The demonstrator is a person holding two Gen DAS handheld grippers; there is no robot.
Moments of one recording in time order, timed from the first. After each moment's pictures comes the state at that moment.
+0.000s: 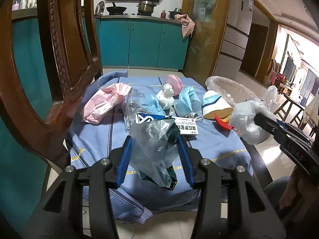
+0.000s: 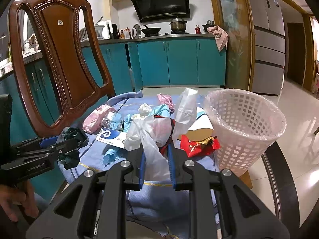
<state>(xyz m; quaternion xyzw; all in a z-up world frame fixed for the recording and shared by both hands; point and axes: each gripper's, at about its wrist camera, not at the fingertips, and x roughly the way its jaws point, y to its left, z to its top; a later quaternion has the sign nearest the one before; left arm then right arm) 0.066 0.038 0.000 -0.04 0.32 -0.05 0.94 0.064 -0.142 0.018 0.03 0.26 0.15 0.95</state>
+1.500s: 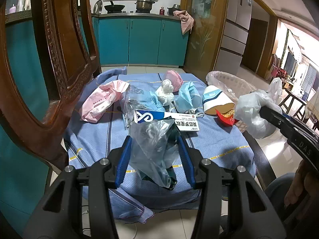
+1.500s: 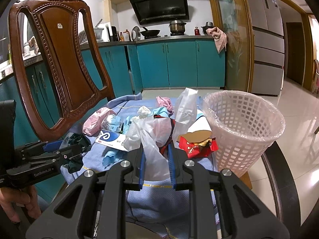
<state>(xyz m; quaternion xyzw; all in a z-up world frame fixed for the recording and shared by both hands) 0.068 0.035 0.000 -0.03 0.33 -0.05 0.94 0.063 -0.144 0.021 0.03 0.26 0.15 0.95</state>
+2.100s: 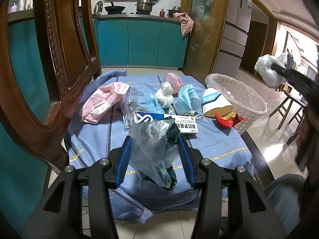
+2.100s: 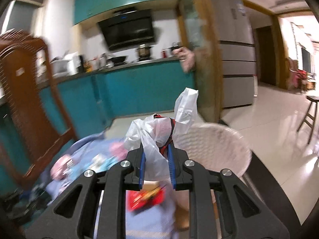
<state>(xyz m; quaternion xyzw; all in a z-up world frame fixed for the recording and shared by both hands) 0.068 0.037 0.000 -0.04 0.33 -0.05 0.94 0.126 -0.232 0.066 0.08 0.18 0.03 0.98</state>
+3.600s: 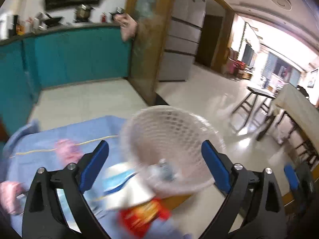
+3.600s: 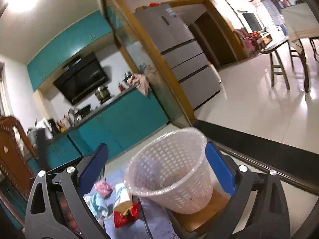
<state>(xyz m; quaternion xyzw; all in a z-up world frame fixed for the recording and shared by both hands) 0.244 -0.143 0.065 0.00 0.30 -0.21 0.93 0.060 -0.333 0.028 0.28 0.10 -0.07 0.95</state>
